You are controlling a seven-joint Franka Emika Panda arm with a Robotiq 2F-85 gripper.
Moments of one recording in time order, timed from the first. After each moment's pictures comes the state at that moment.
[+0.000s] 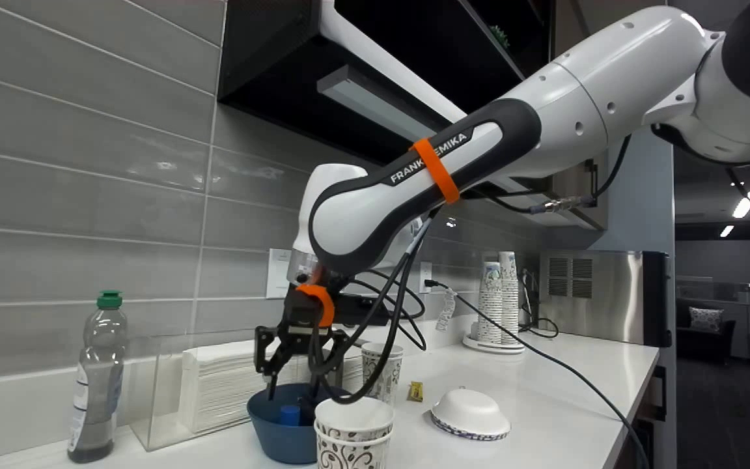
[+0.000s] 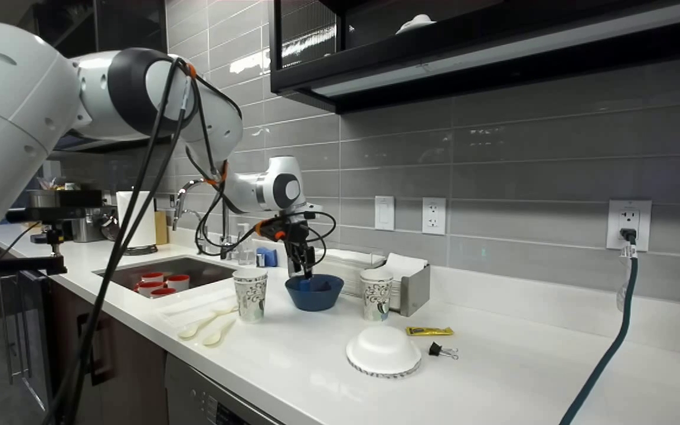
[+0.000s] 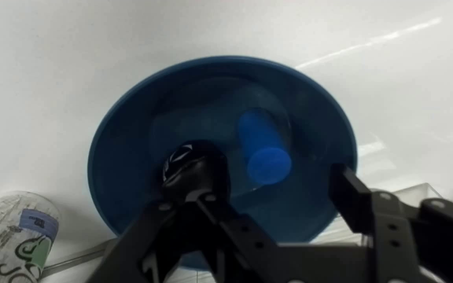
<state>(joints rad) 0.34 0.55 0.02 -1.55 -0.12 2.34 0.66</state>
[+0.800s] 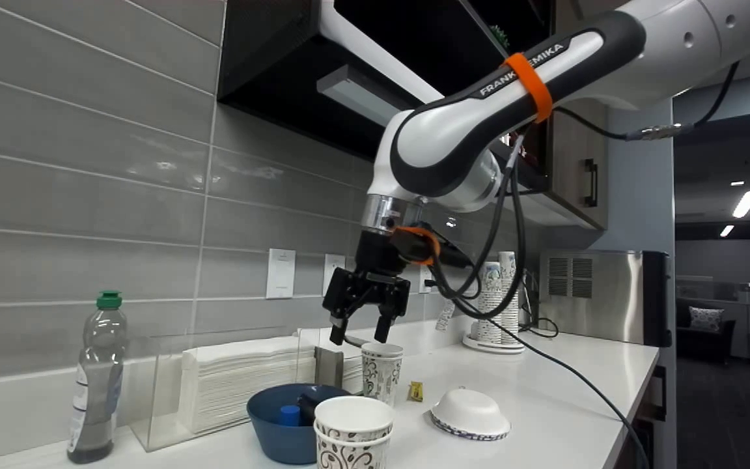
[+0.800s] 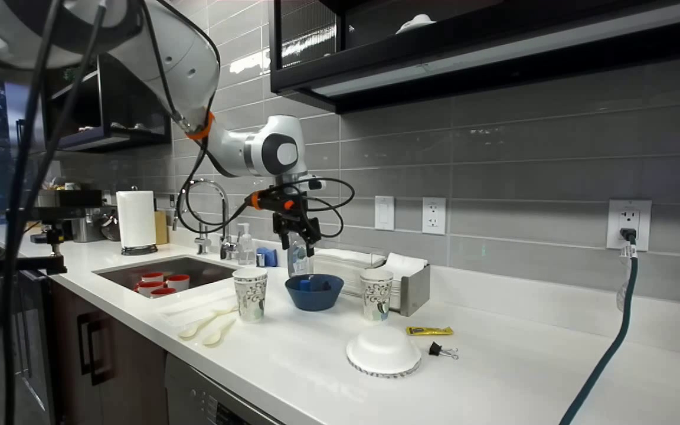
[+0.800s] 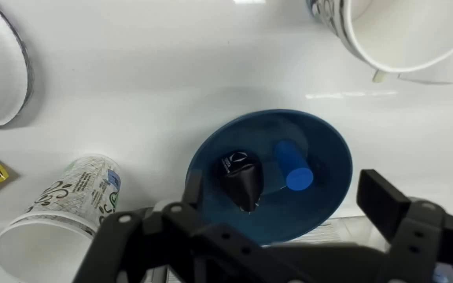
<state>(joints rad) 0.19 0.20 0.10 -1.87 0.00 2.30 0.22</state>
